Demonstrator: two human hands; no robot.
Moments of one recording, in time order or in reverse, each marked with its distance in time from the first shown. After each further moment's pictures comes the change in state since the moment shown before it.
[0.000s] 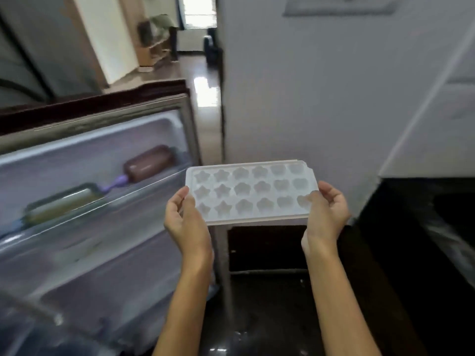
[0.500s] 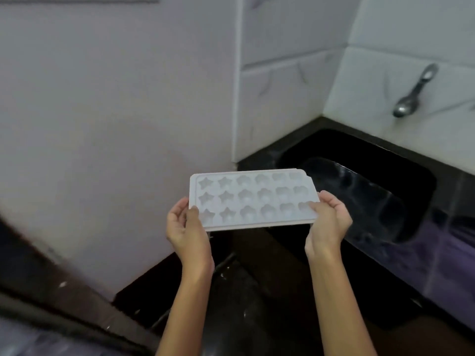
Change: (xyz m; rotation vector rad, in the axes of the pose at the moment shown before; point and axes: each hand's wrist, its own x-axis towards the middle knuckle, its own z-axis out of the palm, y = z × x) left_hand -0.093 -0.094 0.182 0.096 -0.690 -0.331; right_hand 0.100 -0.055 -0.154 0.156 0.686 -0.120
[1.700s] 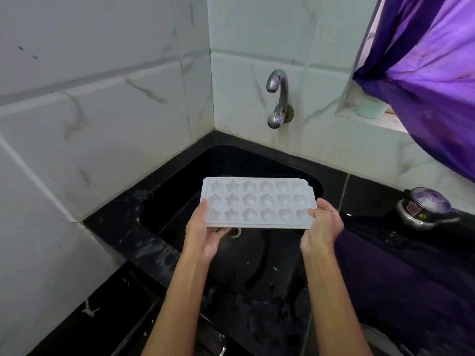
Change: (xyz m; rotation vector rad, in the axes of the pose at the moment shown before) left_hand -0.074 -0.178 0.343 -0.029 -0.609 -0.609; right_hand 0.329 -0.113 -0.151 0.128 0.350 0.016
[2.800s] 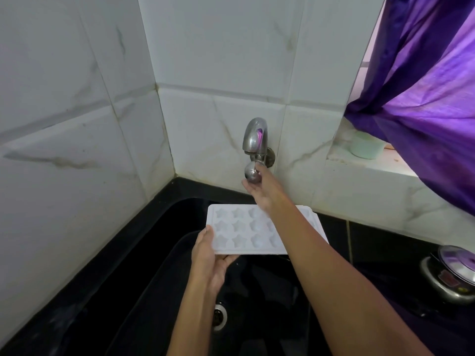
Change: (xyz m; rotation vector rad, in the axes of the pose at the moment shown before) left_hand 0.187 0.009 0.109 0.041 -0.153 -0.110; right_hand 0.196 -0.011 0.245 0.038 -0.388 0.273
